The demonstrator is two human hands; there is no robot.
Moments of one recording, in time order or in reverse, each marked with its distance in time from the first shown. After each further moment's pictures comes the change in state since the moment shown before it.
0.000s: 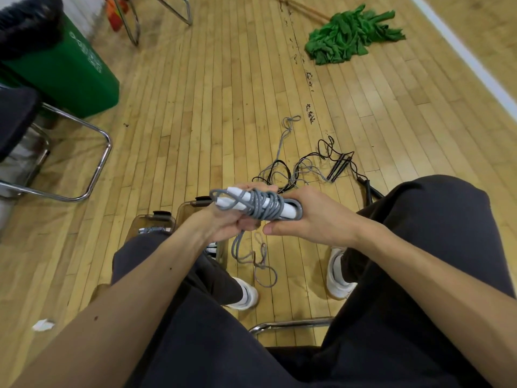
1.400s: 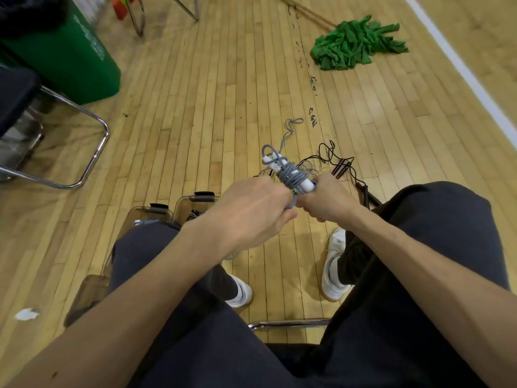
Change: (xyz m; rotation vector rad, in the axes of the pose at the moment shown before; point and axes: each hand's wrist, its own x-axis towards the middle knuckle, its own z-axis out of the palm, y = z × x) left_hand -0.051 0.038 0.045 1.687 0.162 0.335; right_hand 0.033 0.032 0.000 0.081 0.271 0.495
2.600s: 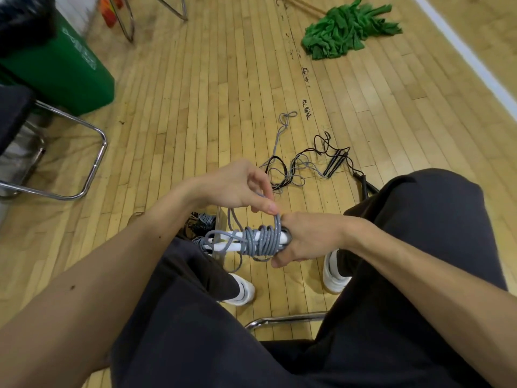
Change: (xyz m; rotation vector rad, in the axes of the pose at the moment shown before) left_hand 0.050 -0.045 0.014 -0.809 -0.343 -0.069; right_hand -0.048 -0.007 -0.001 -0.305 -0.719 -0.295
